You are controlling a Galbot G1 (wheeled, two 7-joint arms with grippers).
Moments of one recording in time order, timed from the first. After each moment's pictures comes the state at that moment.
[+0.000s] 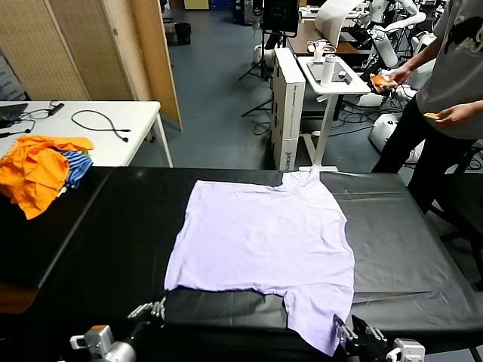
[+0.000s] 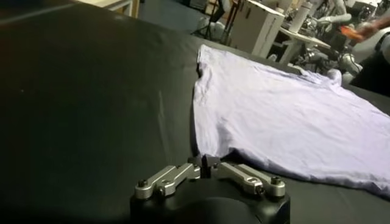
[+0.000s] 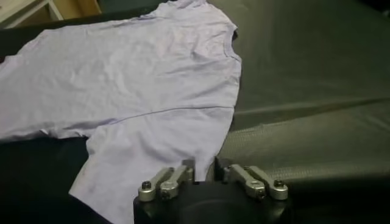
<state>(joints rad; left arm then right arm) 1.77 -1.24 -0.58 -2.17 -0.62 0.38 -0.09 -1.93 1.26 0.64 2.38 0.57 -0.65 0.22</state>
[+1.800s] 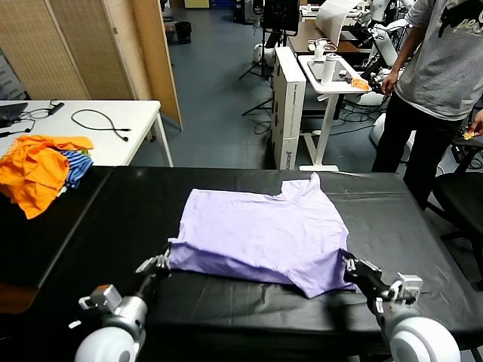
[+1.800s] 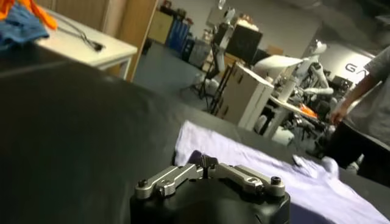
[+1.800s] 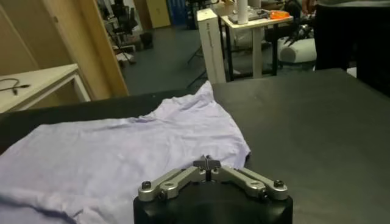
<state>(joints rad) 1.48 -1.36 -0.56 -2.08 -0.60 0.34 -0.10 -1.33 1.12 0.56 2.05 0.72 -0.58 0.24</state>
